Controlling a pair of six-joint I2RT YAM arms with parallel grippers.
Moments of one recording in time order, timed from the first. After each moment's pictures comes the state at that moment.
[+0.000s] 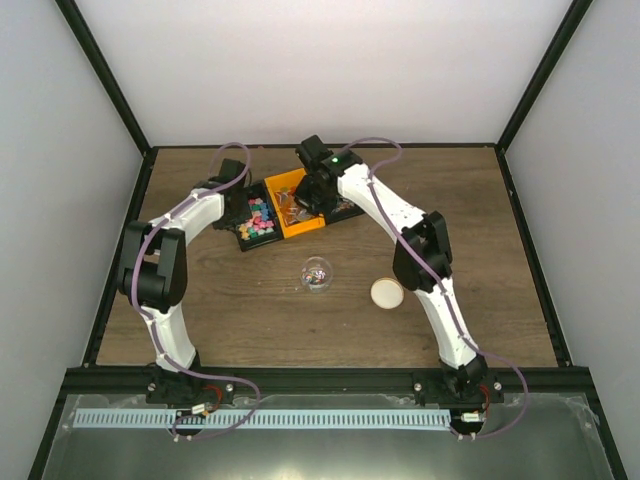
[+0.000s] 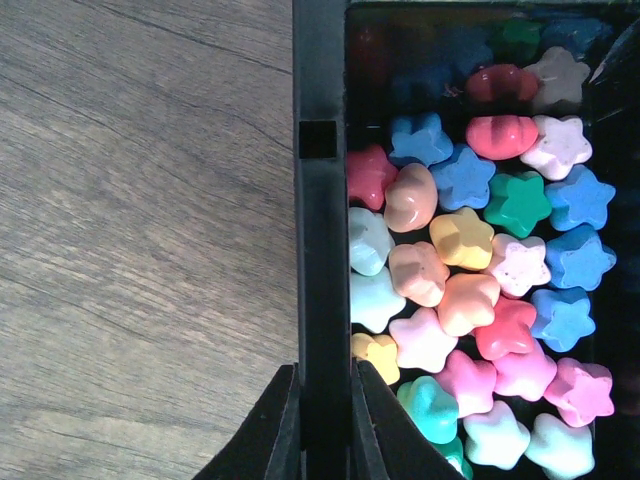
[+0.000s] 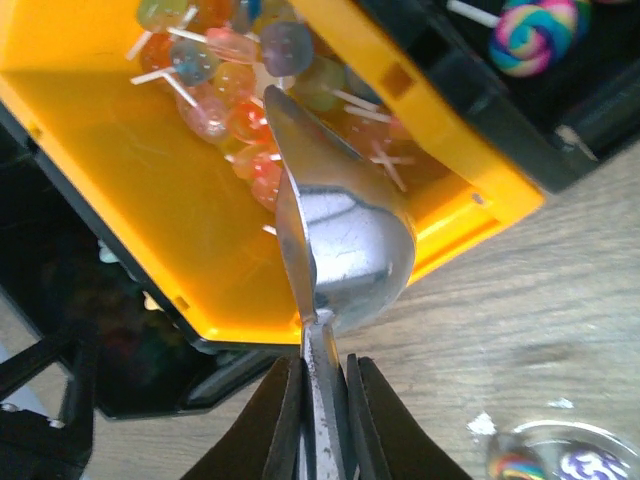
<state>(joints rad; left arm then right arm) -0.22 1.89 1.36 -0.65 -0.23 -0.53 0.65 2.30 2.22 -1.08 -0.14 1.11</state>
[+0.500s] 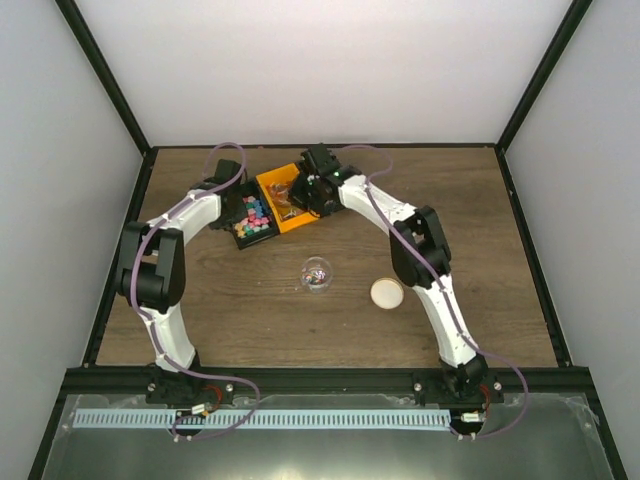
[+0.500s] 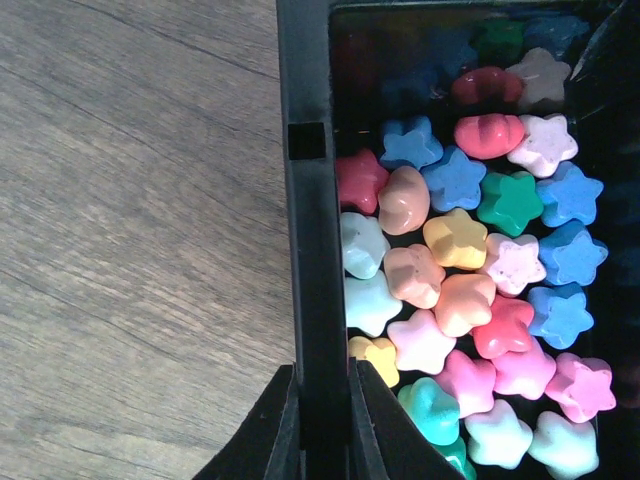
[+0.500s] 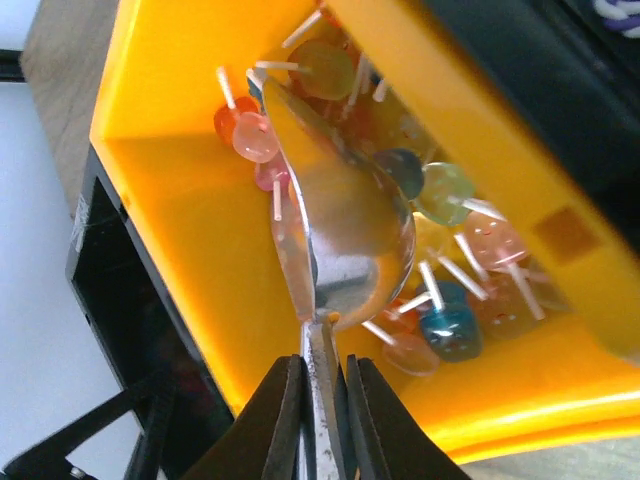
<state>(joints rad) -0.21 1.88 1.34 -0.61 -0.24 -0.54 0.62 2.40 2.16 -0.68 -0.29 1.07</state>
